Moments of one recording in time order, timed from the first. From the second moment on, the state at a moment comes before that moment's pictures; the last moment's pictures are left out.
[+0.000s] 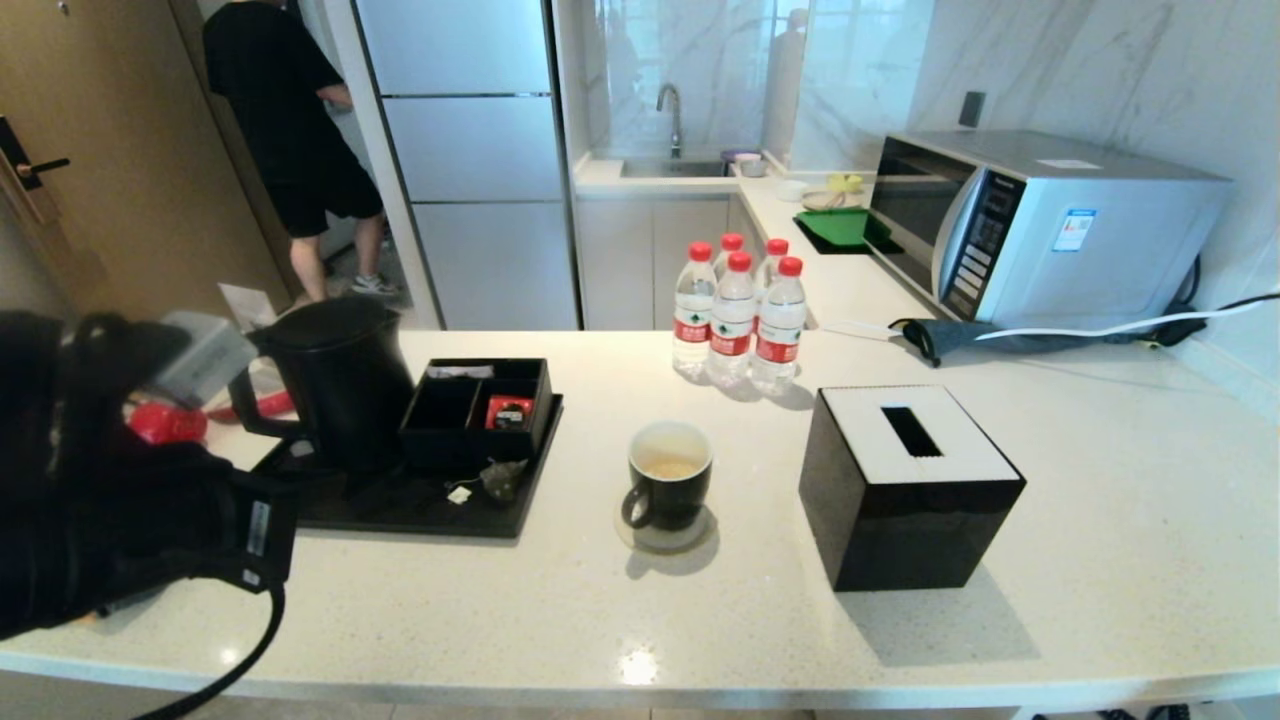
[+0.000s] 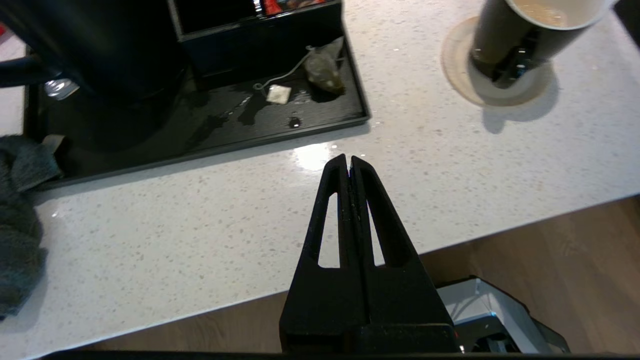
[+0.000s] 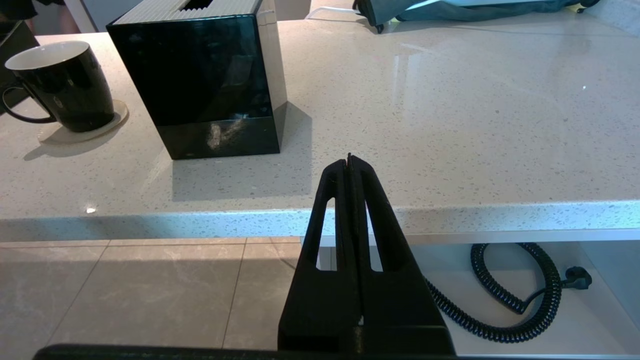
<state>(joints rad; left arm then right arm) -0.31 1.19 -0.72 0.07 0.03 -0.01 0.01 0.00 0.00 0.00 -0.01 0.06</state>
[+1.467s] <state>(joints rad) -0.29 1.17 -0.74 0.29 0.02 -0.10 0.01 0.00 0.00 0.00 -0.01 0.06</state>
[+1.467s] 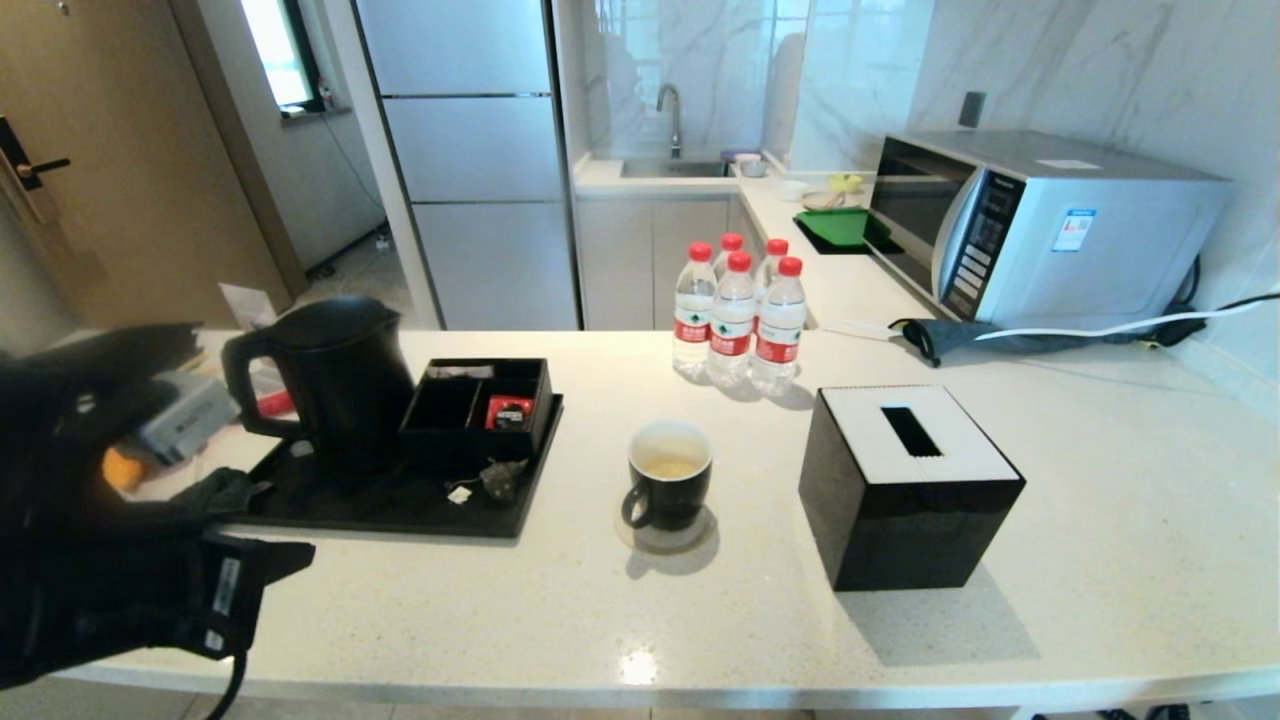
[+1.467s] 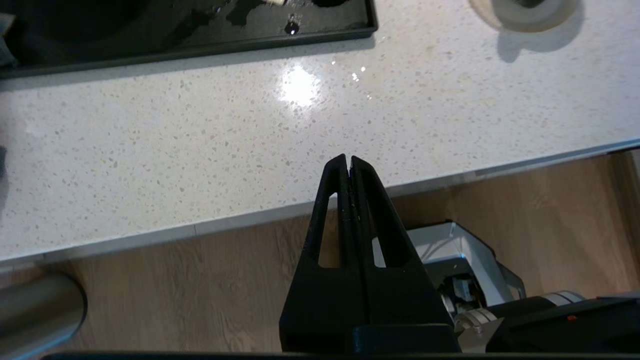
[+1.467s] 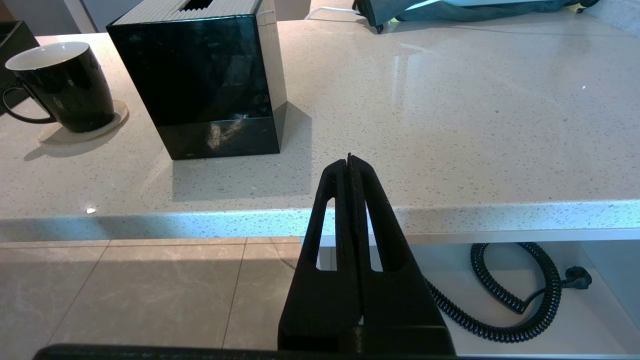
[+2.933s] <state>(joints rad) -0.28 1.81 -1.11 0.29 0.02 -0.29 0.01 0.00 0.00 0.00 -0.01 0.06</state>
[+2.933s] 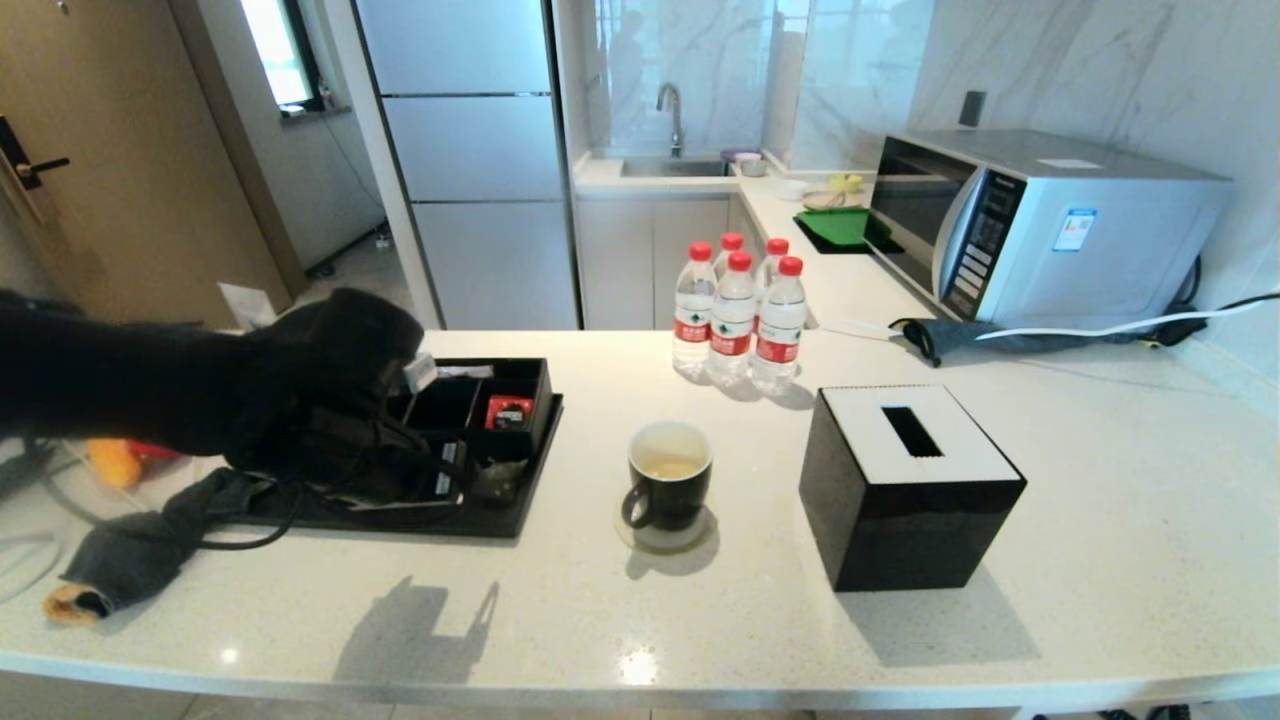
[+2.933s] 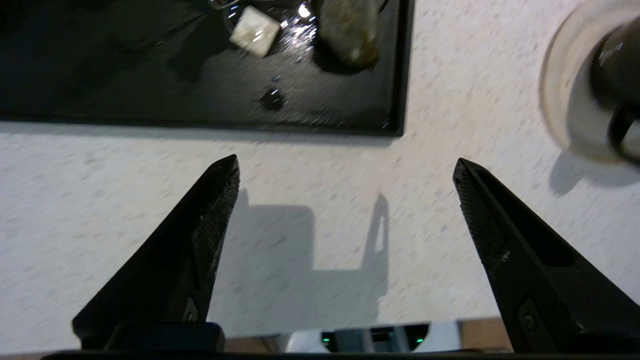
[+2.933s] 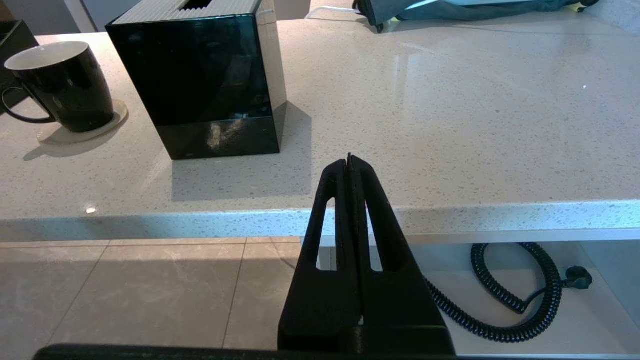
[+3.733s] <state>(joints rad) -0.29 2.03 -1.28 0.29 0.08 -0.33 0.01 0.00 0.00 0.00 -0.01 0.06</state>
